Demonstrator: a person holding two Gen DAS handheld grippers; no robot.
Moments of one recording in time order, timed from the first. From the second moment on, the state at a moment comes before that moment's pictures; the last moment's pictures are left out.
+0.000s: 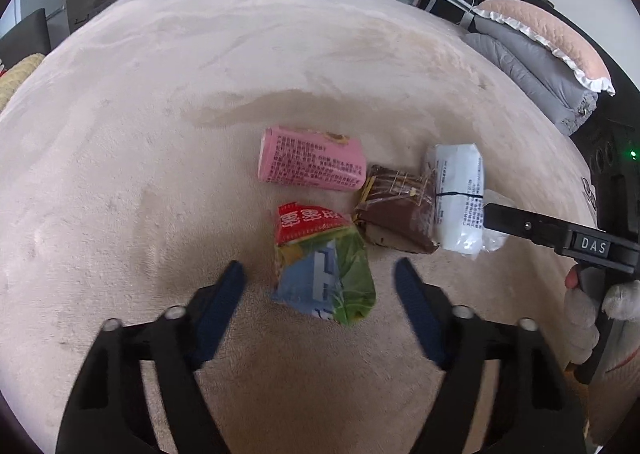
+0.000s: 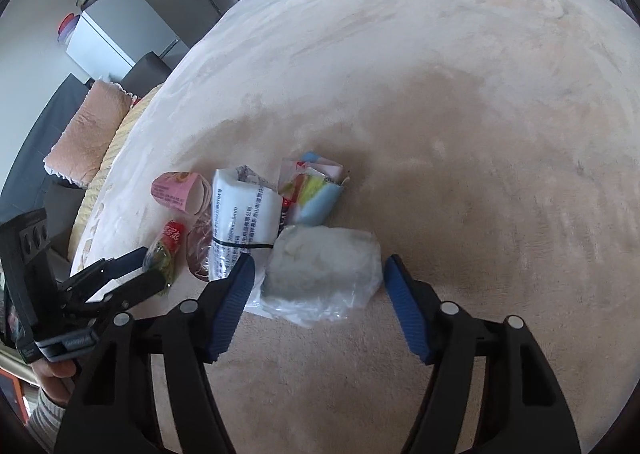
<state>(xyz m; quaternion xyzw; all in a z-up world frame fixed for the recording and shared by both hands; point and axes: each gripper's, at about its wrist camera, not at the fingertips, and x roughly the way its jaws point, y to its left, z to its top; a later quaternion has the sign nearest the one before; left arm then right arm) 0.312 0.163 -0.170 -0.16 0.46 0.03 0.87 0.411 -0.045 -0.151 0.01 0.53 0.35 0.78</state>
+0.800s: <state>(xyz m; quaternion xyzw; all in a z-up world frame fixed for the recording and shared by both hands) 0.270 0.119 -0.127 -0.12 0.42 0.03 0.90 0.350 -0.075 -0.094 0.01 0.49 0.36 0.80</state>
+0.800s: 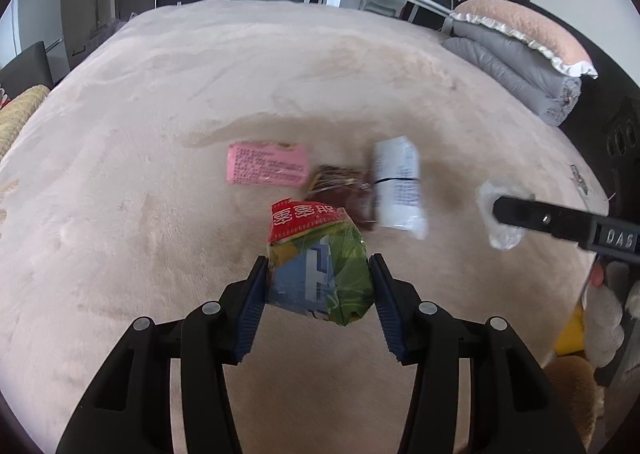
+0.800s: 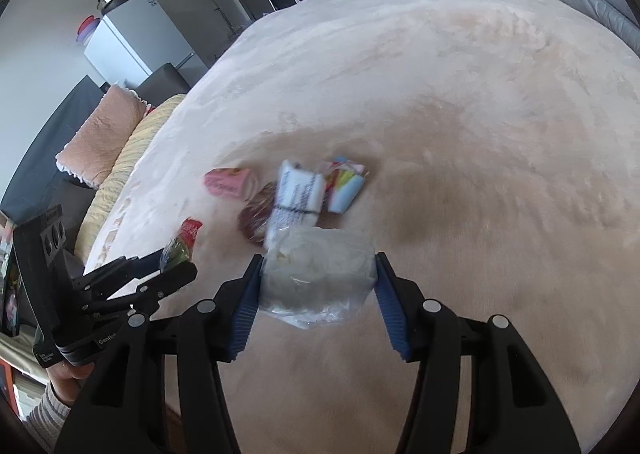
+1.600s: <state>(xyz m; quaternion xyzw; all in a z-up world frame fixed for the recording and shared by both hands) 0.140 0.034 -0.064 -0.12 0.38 -0.01 0.92 0.196 -0.134 -0.028 -0.01 0.46 0.39 0.80</state>
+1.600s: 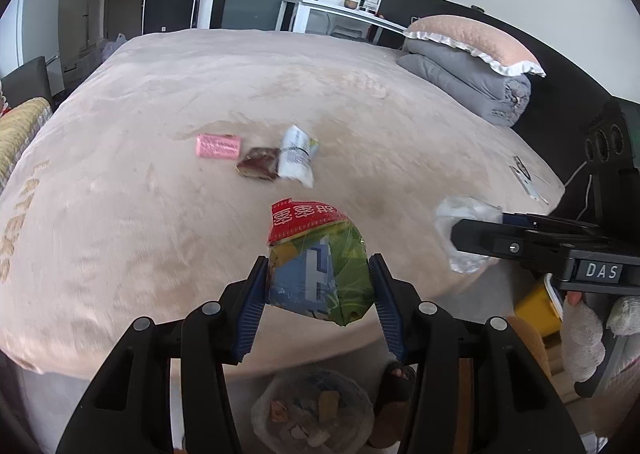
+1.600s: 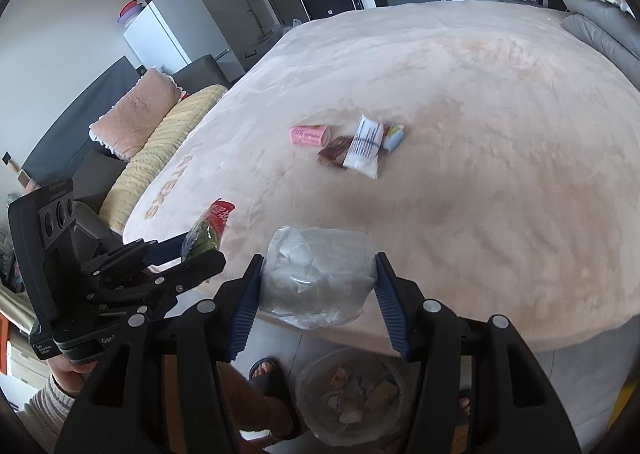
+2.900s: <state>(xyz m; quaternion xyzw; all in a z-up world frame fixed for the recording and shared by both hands) 0.081 -0.018 -0.196 -0.17 0.51 -0.05 0.84 0.135 -0.172 -0.182 0.00 0.61 0.34 0.72</state>
